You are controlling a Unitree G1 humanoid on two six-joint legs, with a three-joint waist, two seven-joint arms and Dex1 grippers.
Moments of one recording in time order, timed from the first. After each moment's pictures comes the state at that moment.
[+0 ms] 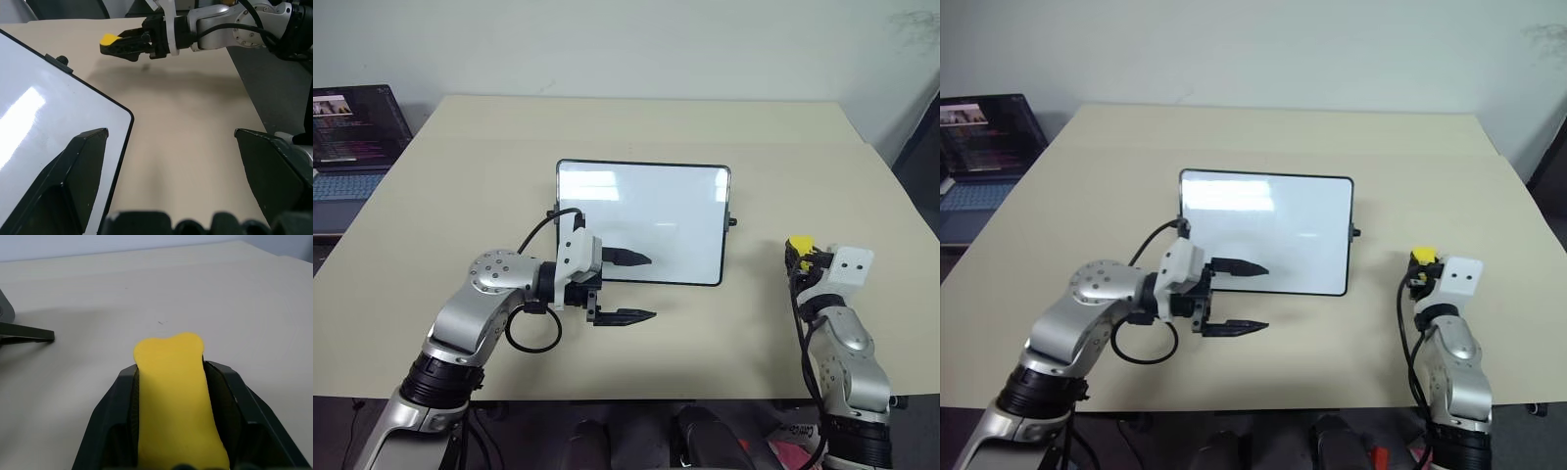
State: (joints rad) left arm -0.40 0.66 -0.15 -0.24 -0.43 0.33 -1.19; right arm -0.10 -0.16 -0.26 -0.21 0.20 0.32 0.08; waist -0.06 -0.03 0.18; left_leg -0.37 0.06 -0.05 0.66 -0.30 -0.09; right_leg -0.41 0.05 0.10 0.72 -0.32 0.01
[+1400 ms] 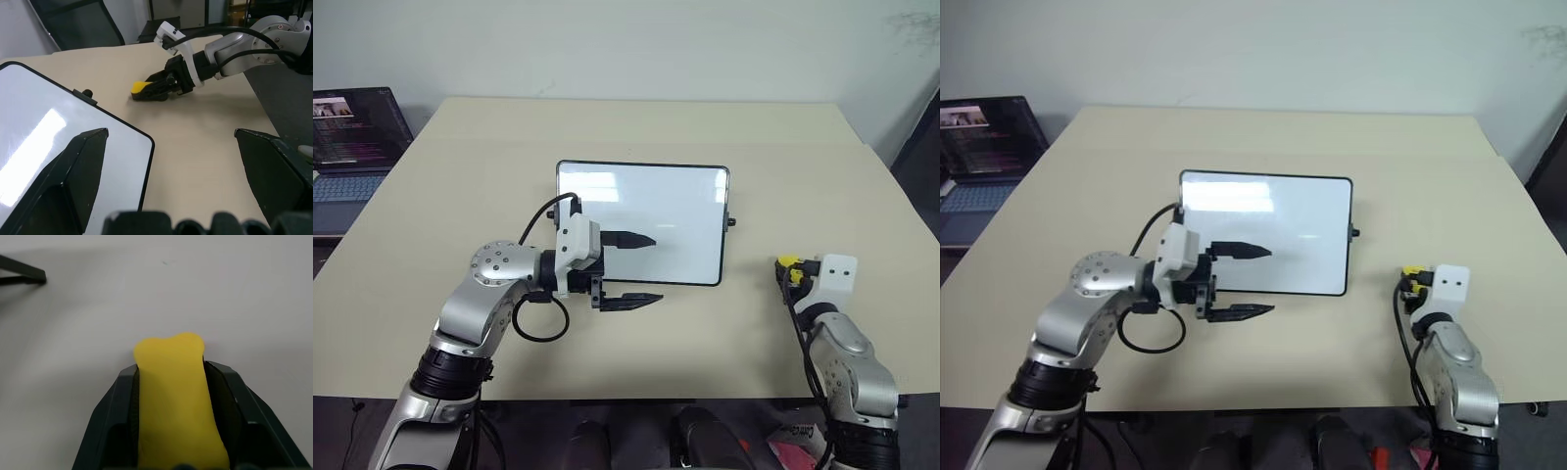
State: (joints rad) left arm -0.44 0.61 -0.12 -0.21 -0.43 0.28 -1.17; right arm -0.10 -0.18 -0.25 -0.27 0.23 0.56 0.05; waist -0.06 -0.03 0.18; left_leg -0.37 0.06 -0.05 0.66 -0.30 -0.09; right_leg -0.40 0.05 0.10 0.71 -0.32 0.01
